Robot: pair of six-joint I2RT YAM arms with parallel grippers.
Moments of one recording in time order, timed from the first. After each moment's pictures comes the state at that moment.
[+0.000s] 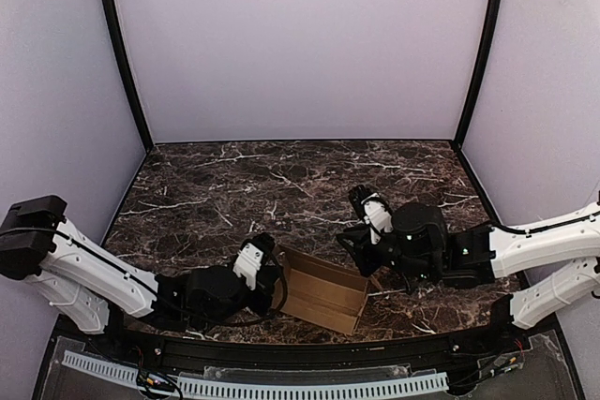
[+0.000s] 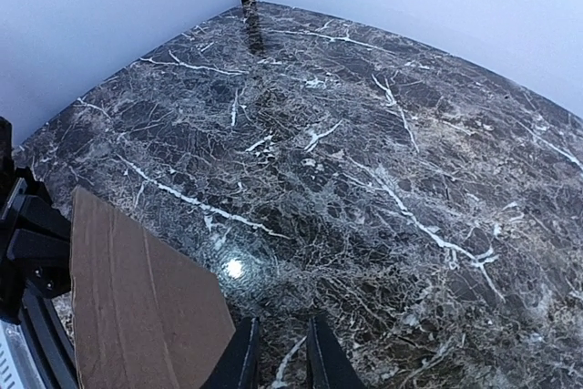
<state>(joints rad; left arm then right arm) -1.37 1.47 0.46 0.58 -0.61 -0.31 1.21 1.22 0.64 0.14 0.37 0.28</state>
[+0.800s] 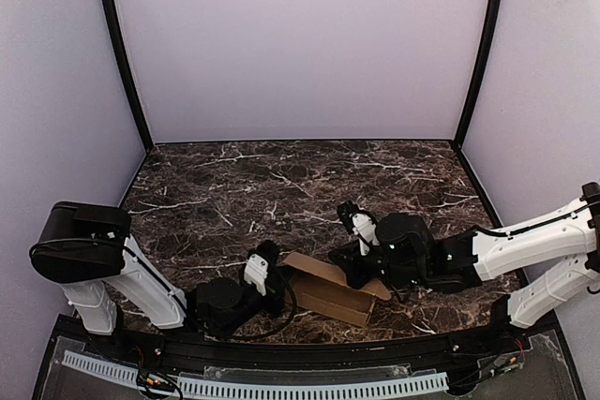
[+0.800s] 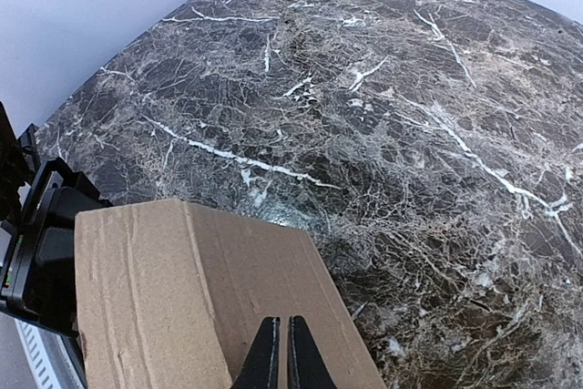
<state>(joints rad) -1.37 1.81 0.43 1.19 -0.64 -0.20 1.21 1.32 0.63 0.16 0.24 0.42</state>
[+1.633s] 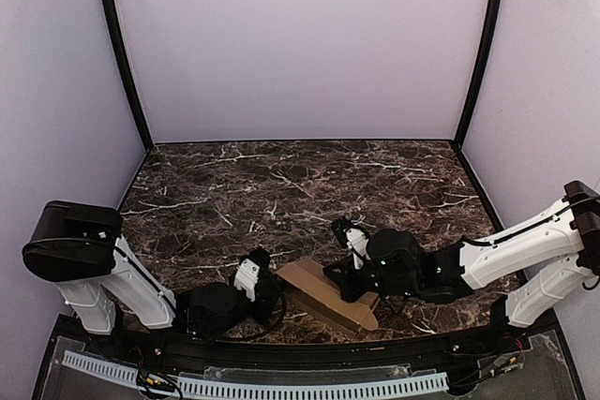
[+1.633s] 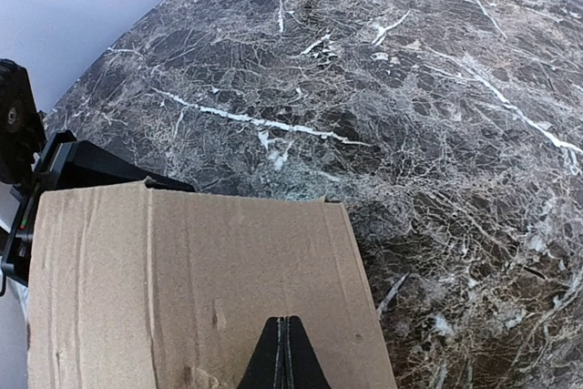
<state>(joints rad) -1.37 1.77 0.35 1.08 -0.61 -0.30 1.25 1.41 0.59 0.26 0.22 0.51</state>
